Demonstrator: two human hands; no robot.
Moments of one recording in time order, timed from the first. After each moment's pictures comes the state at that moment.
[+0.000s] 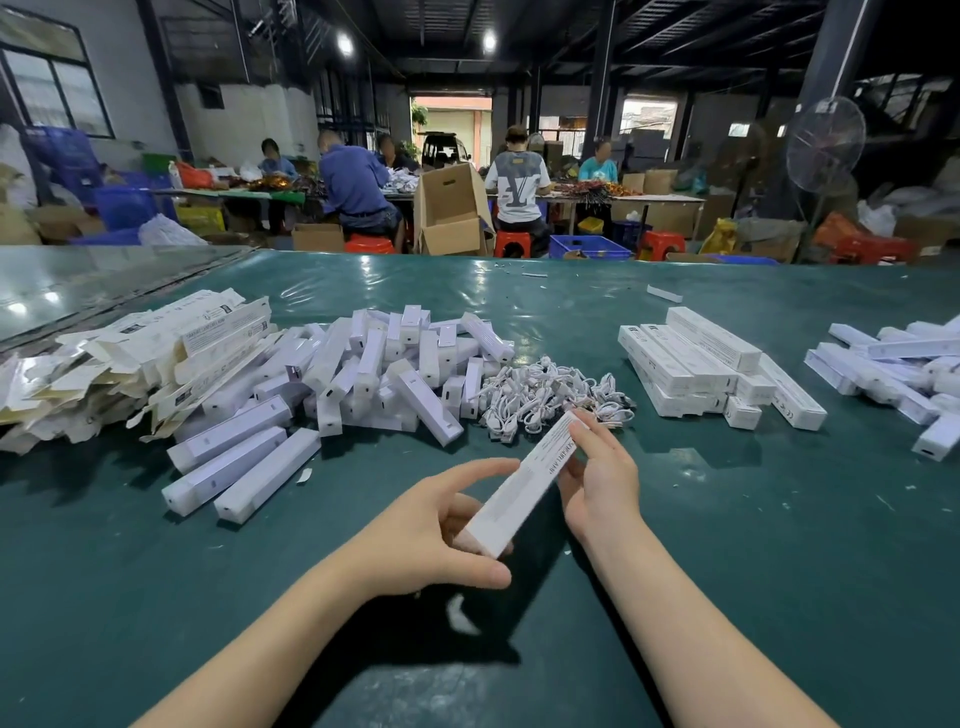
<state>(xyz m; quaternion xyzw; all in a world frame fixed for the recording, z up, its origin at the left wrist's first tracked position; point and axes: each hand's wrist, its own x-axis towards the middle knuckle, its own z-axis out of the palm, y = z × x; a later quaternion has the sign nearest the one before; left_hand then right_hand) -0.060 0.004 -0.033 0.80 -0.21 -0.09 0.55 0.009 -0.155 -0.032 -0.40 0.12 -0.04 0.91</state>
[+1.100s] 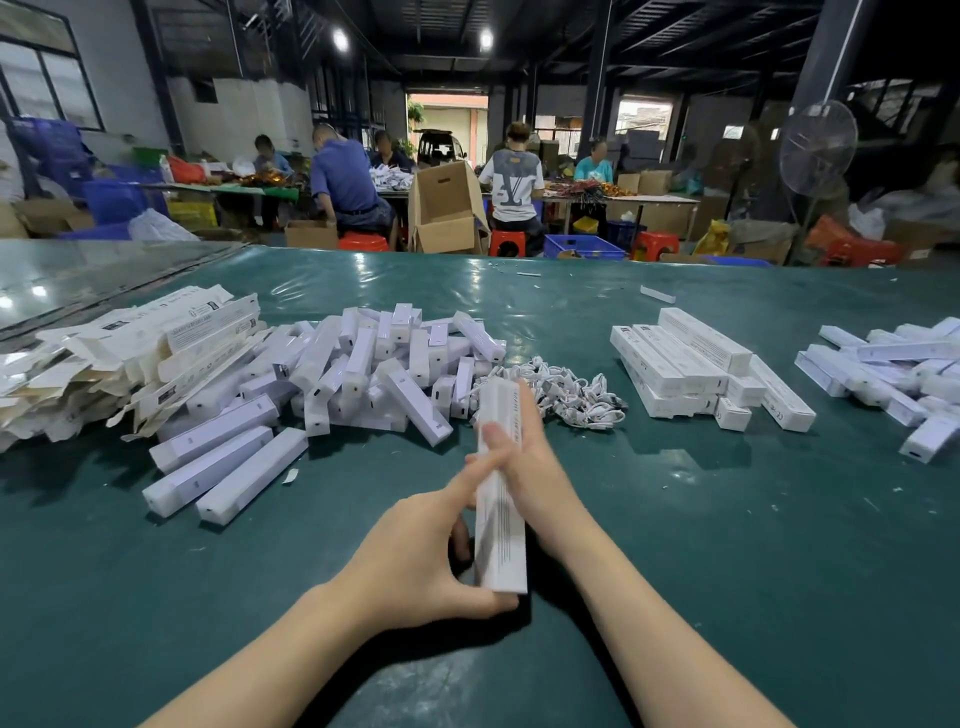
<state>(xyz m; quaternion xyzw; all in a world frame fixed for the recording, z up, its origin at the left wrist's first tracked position) -0.060 -0.007 -0.051 0.90 -0.23 0.12 0.34 0.001 -0.137 -0.036 -0.71 -0.18 0.02 0.68</state>
